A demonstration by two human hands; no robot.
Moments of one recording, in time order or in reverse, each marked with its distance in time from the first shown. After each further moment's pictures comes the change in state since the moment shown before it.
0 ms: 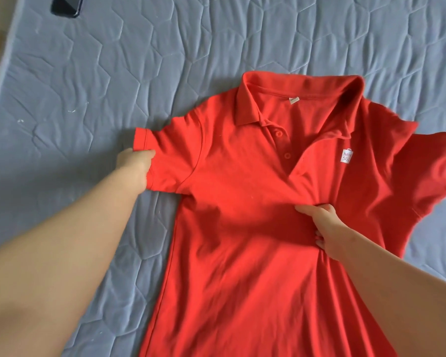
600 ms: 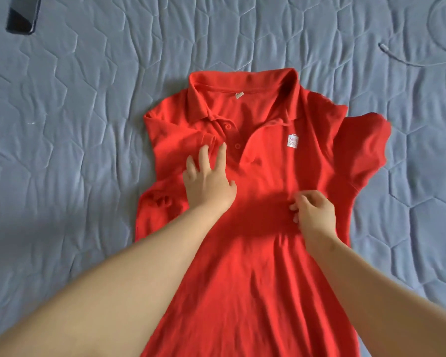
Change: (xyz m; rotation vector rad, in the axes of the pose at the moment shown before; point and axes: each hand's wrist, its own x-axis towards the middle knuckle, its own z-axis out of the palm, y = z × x) left_hand -0.148 -0.043 0.130 0.986 -0.097 0.845; right_hand -0.023 0.023 -0.047 0.128 0.247 -0.412
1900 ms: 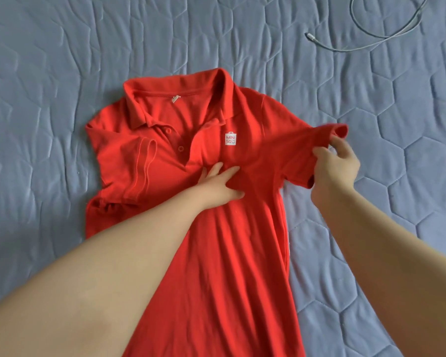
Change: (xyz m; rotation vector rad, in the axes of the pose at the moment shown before) left_hand 0.001 0.102 0.026 -0.193 -0.618 0.139; right_hand 0.064 -0.048 -0.110 0.479 0.221 -0.032
